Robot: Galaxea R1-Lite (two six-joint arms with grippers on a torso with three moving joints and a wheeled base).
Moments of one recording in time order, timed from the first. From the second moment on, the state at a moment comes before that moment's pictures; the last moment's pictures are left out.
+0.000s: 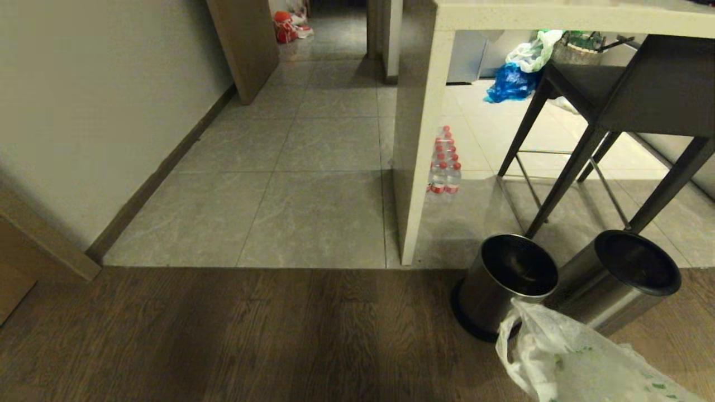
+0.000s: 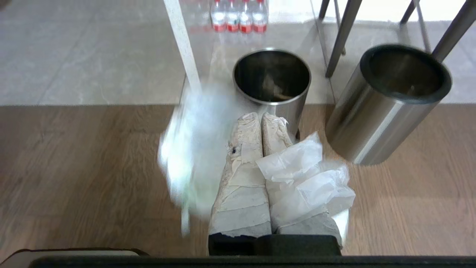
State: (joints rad) left arm 0.00 0.00 0.00 0.00 0.01 -0.02; right arm 0.00 0.00 -0.01 0.03 0.00 0.00
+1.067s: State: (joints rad) left arm 0.00 0.00 0.00 0.00 0.01 -0.01; right arm 0.00 0.00 -0.01 0.04 0.00 0.00
